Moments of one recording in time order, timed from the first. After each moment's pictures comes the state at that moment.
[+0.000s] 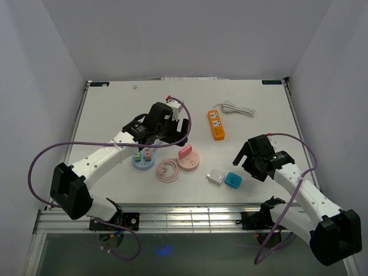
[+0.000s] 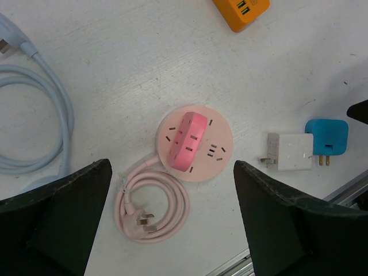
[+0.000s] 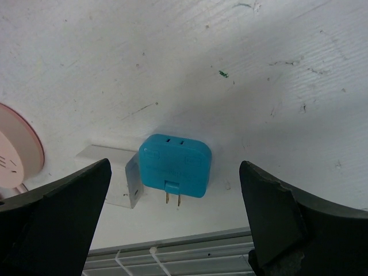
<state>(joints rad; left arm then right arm) -0.70 1.41 1.20 -0.51 -0.02 -0.26 0.39 0.95 0.64 -0.77 0.13 0.87</state>
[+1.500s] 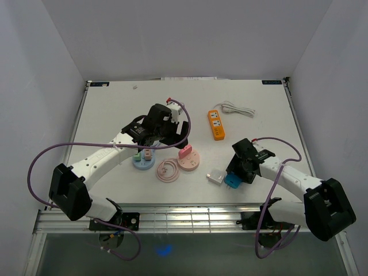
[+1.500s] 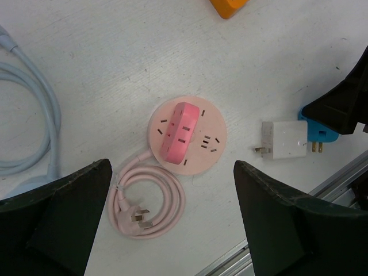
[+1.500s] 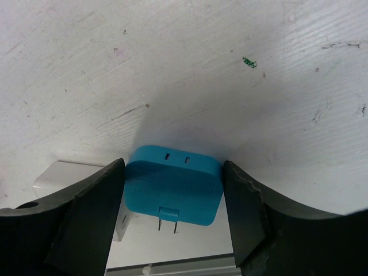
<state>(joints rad) -0.69 1.40 1.17 -0.50 0.05 -0.25 0.54 1.19 0.58 -0.64 0.16 0.99</state>
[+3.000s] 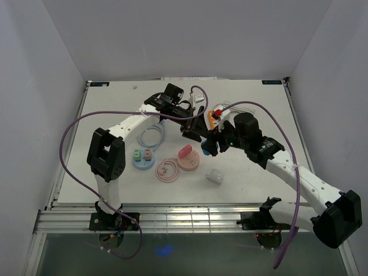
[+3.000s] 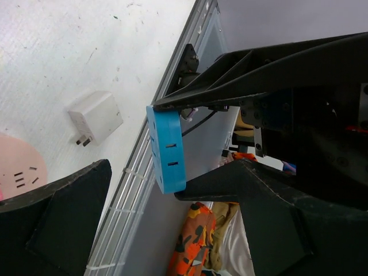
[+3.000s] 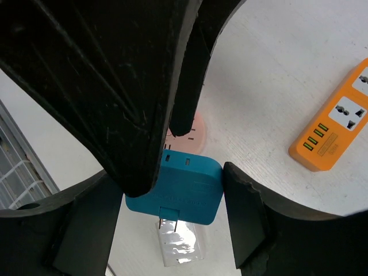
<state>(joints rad) -0.57 1.90 1.62 -0.62 1.04 -0.41 0.63 1.09 0.88 -0.29 -0.31 0.00</state>
